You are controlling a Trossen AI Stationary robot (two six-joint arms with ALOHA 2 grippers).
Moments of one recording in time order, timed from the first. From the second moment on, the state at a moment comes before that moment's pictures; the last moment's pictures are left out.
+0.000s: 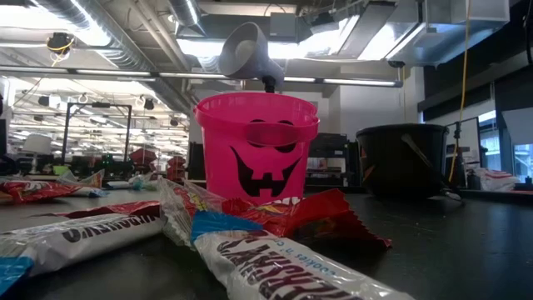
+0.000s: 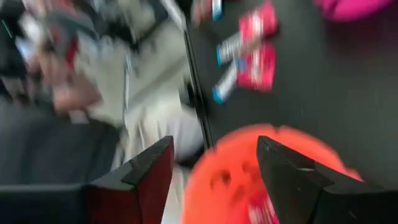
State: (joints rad) left arm -0.11 1.25 0.98 0.13 -0.01 -0.02; right arm 1.11 0.98 0.86 -0.53 0.61 1.33
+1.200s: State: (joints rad) left arm -0.08 1.07 1.32 -0.92 -0.43 -0.10; right arm 1.09 0.98 0.86 -0.35 1.08 1.01
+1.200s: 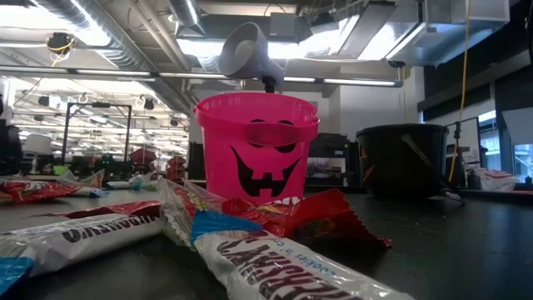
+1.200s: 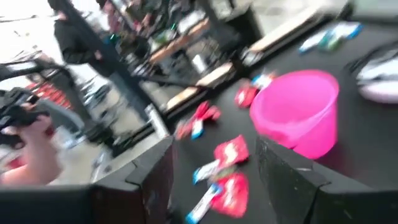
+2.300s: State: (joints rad) left arm 0.88 1.40 1.23 -0.94 -0.19 0.08; right arm 0.23 0.96 0.86 0.07 0.62 -0.24
